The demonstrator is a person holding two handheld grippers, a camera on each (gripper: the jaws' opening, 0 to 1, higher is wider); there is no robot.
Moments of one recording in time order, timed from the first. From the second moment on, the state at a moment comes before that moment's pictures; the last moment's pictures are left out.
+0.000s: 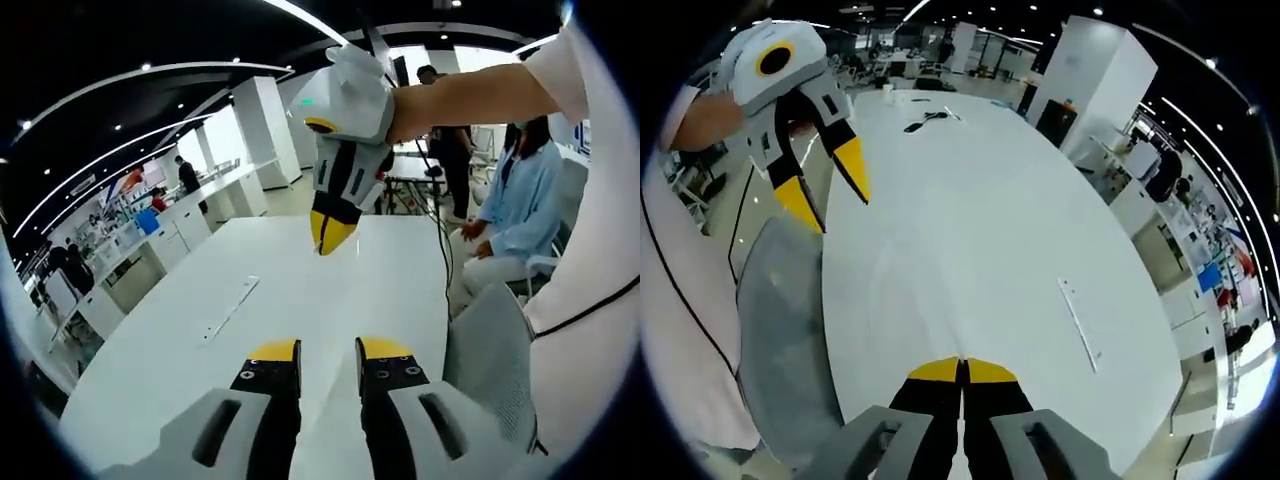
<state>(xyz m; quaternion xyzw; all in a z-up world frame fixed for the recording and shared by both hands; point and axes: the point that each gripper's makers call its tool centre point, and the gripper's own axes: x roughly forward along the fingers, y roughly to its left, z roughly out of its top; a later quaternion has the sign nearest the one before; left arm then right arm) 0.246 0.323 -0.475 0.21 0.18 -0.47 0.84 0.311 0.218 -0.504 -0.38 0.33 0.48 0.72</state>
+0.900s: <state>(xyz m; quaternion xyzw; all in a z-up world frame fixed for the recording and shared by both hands) 0.243 0.351 -0.510 0.15 0.22 -0.43 0.86 0.393 0.194 -0.519 -0.41 0.32 0.41 0.75</state>
